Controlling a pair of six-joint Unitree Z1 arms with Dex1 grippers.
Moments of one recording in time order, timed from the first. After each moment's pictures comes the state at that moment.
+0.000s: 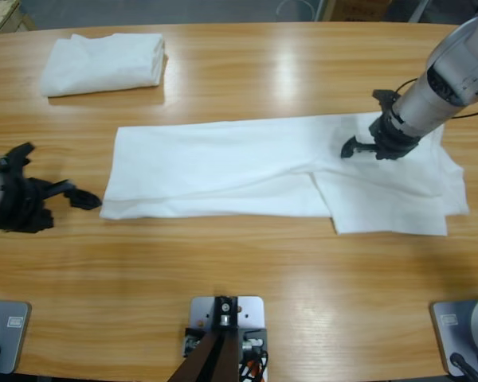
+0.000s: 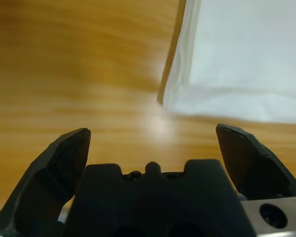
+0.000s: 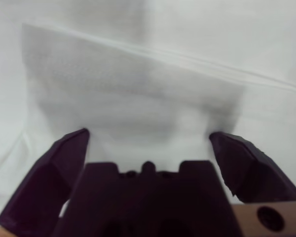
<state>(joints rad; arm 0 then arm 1) -0.67 1.50 -0.70 0.50 -0.03 -0.89 0.40 1.92 -1.07 0.63 0.00 0.39</state>
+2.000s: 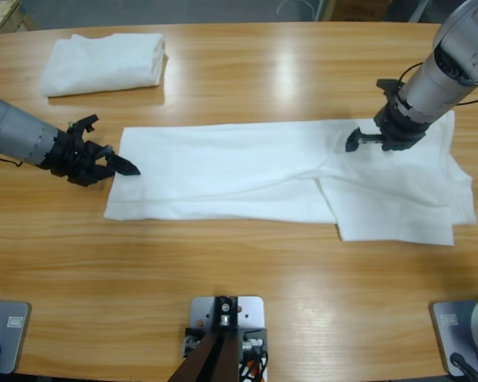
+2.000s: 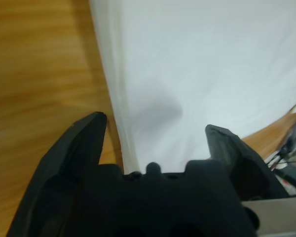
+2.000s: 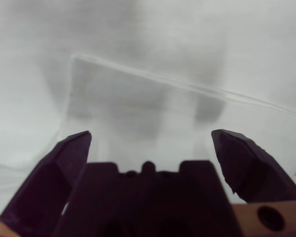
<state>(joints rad) -0.33 1.87 -0.82 0.35 -0.49 -0.36 0.40 1.91 -1.17 0.76 0.00 0.38</state>
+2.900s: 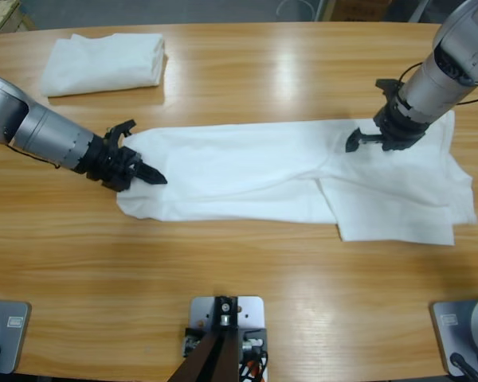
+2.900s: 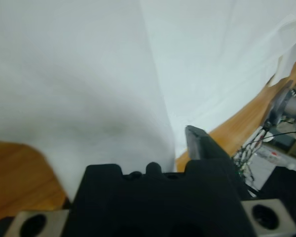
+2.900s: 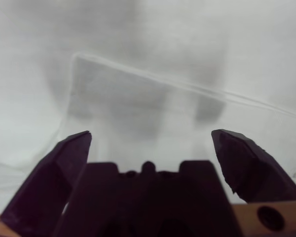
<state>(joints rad) -0.44 1.93 -0.85 0.23 -0.63 -0.37 0.40 1.91 -1.18 0.76 0.00 0.36</state>
